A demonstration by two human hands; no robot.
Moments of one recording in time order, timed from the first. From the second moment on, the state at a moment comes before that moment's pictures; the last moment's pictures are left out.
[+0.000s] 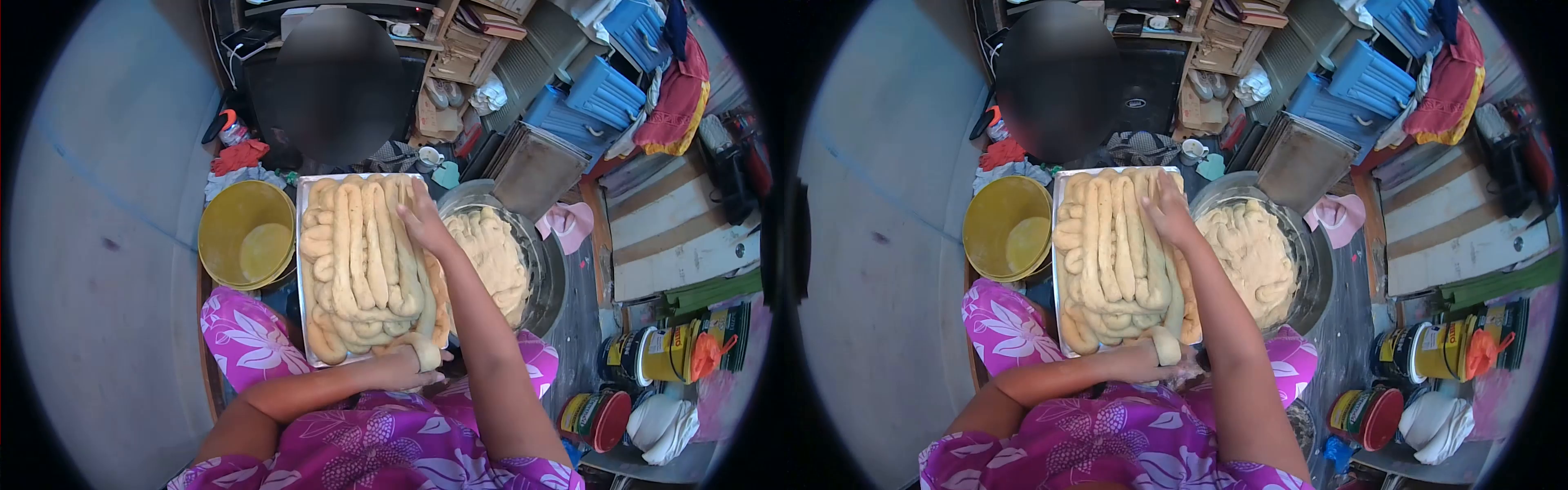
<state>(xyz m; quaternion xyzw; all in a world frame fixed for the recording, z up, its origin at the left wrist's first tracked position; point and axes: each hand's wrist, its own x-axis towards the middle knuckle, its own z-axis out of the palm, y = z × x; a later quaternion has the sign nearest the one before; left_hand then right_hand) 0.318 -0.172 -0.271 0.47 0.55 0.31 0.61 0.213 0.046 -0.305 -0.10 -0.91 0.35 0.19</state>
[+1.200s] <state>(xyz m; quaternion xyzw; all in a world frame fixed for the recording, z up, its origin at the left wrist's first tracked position) 0.194 -0.208 -0.244 0.46 0.74 0.49 0.08 0.284 -0.027 -0.254 -0.24 -0.66 0.70 0.13</state>
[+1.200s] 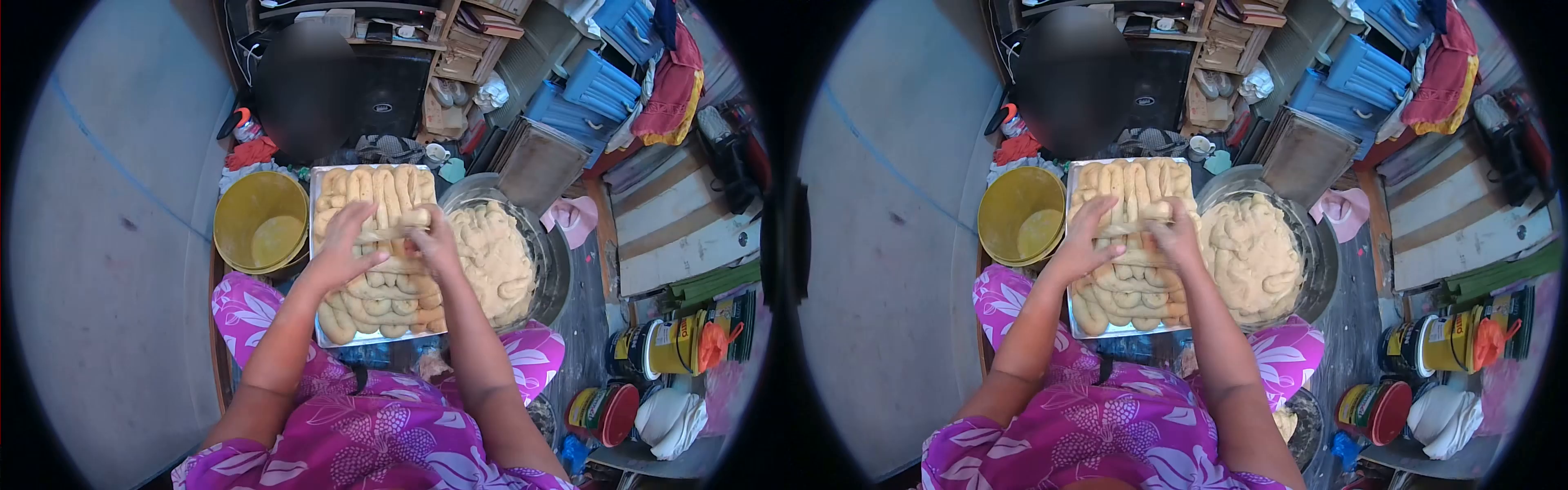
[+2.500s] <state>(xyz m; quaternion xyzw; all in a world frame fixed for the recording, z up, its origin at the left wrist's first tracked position) 0.183 -0.201 -0.325 0.31 0.87 0.39 0.03 0.271 0.020 -0.321 -0.24 -0.87 0.41 0.16</state>
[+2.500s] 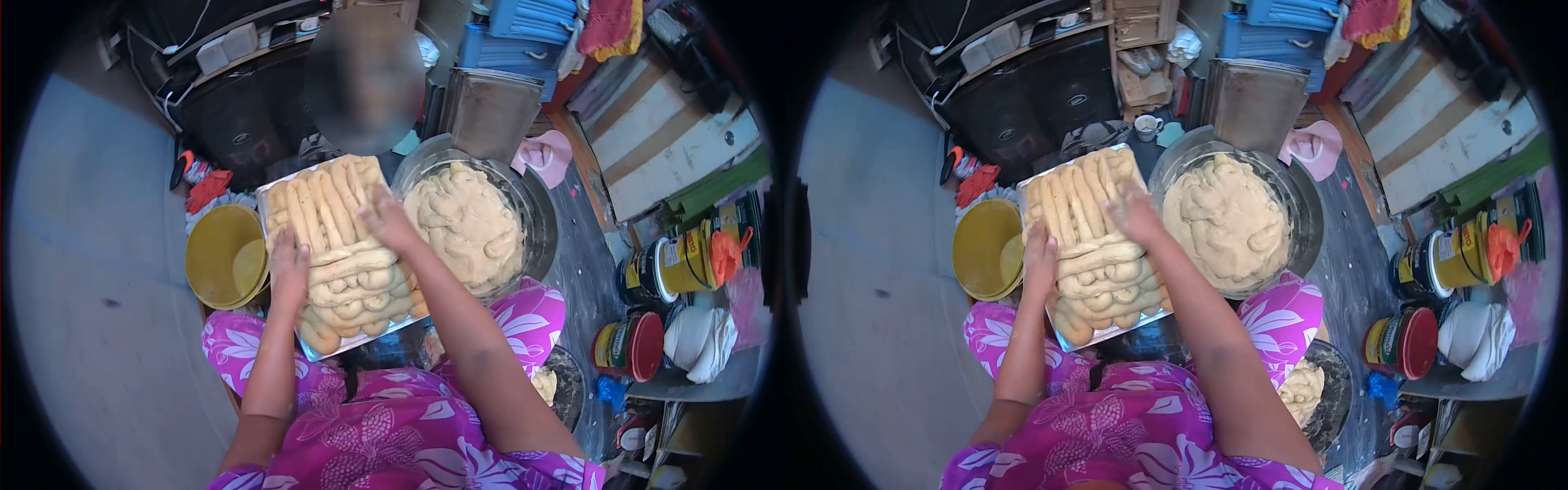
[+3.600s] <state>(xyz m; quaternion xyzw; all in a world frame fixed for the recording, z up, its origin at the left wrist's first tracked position) 0.330 0.003 -0.310 0.60 0.75 -0.11 0.24 0.511 0.314 -0.700 -0.85 -0.41 0.30 0.13</state>
